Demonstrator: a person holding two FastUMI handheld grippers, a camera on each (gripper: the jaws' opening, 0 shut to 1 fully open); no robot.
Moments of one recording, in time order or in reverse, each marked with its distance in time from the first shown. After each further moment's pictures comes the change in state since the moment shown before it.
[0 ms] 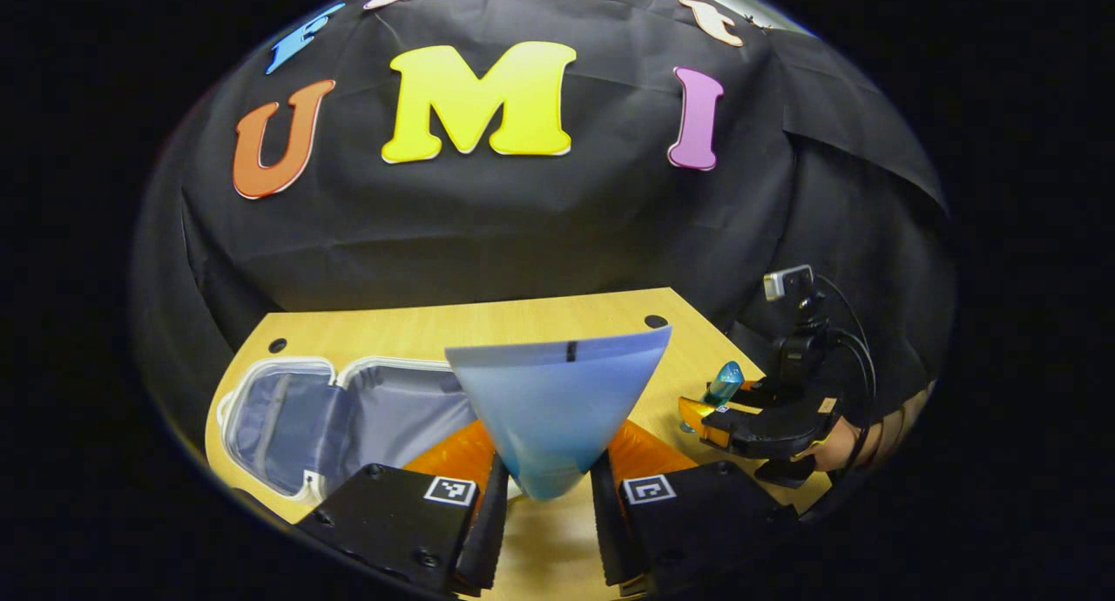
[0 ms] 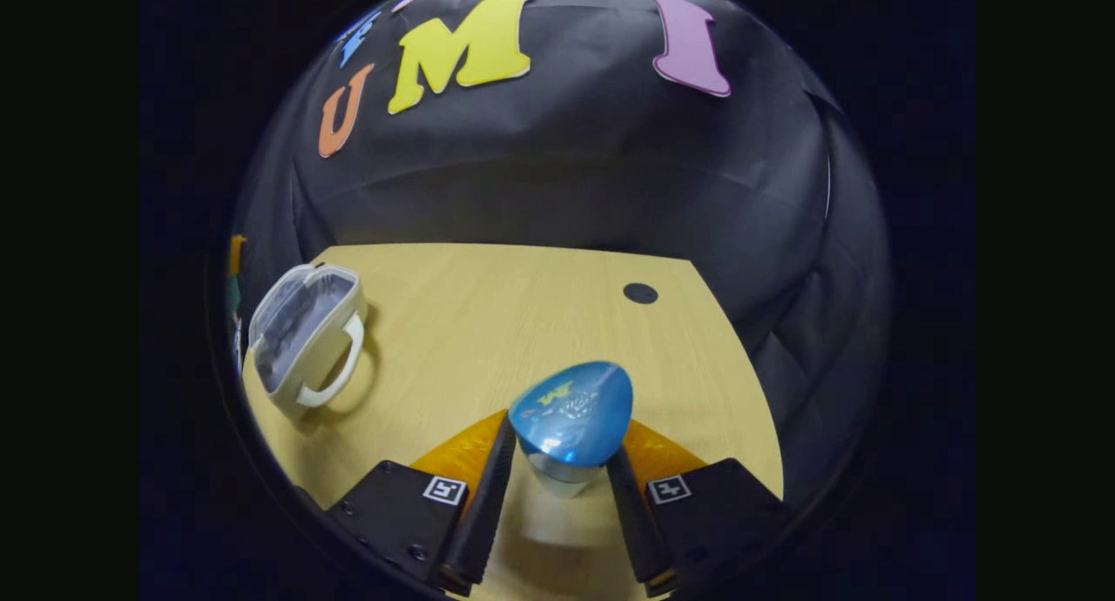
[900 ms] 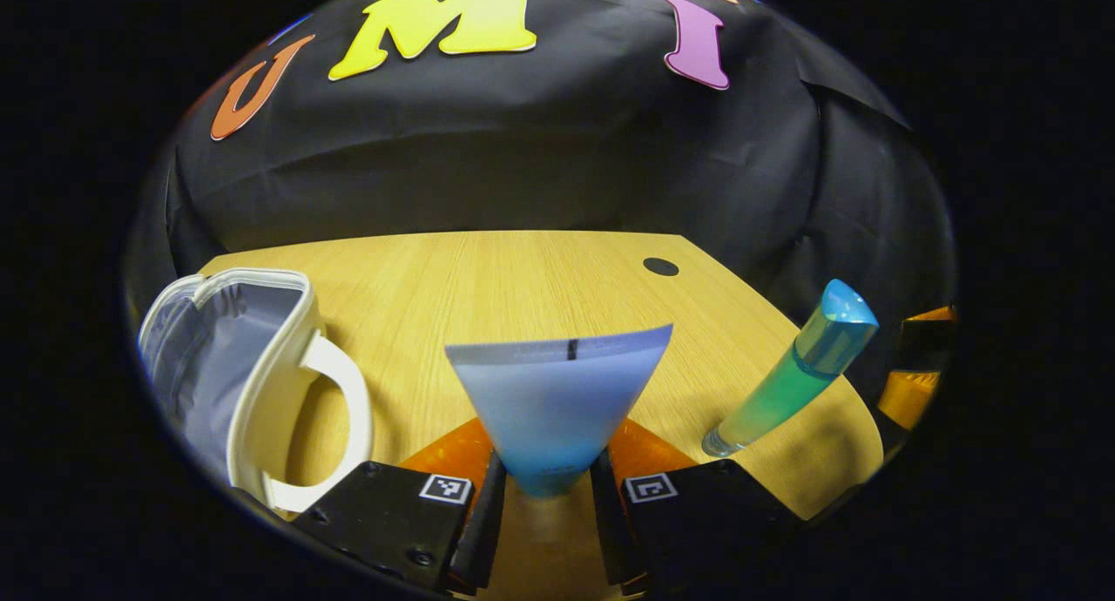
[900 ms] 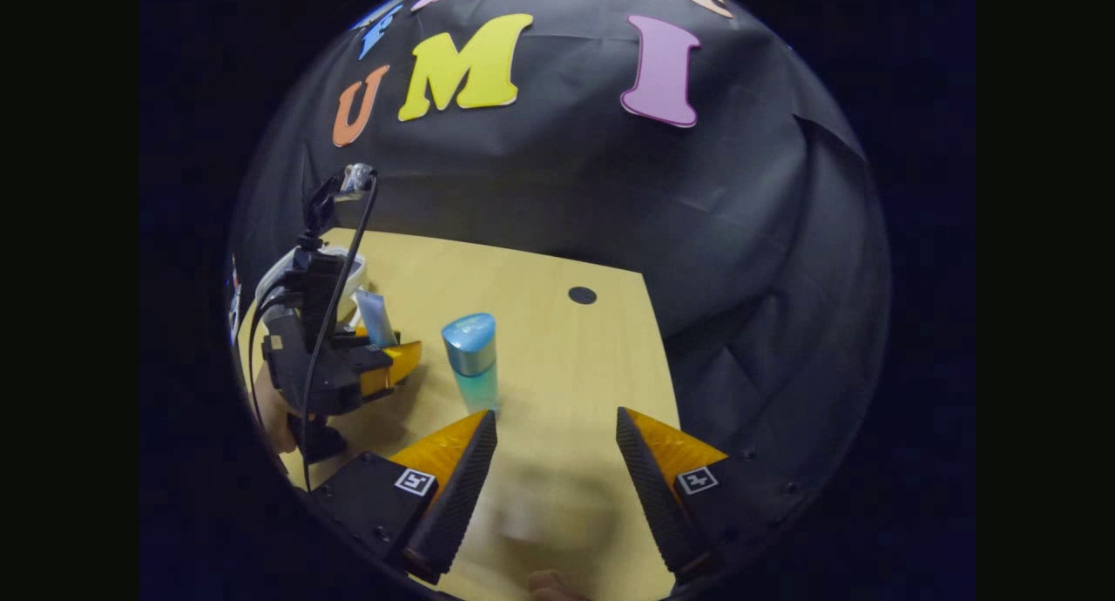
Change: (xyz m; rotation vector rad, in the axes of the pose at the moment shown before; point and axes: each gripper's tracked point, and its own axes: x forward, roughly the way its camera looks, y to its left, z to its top) left arm 0.184 -0.098 -0.120 -0.047 0.078 0.027; right arm -0.095 -0.067 0.006 -0.112 -0.035 0.014
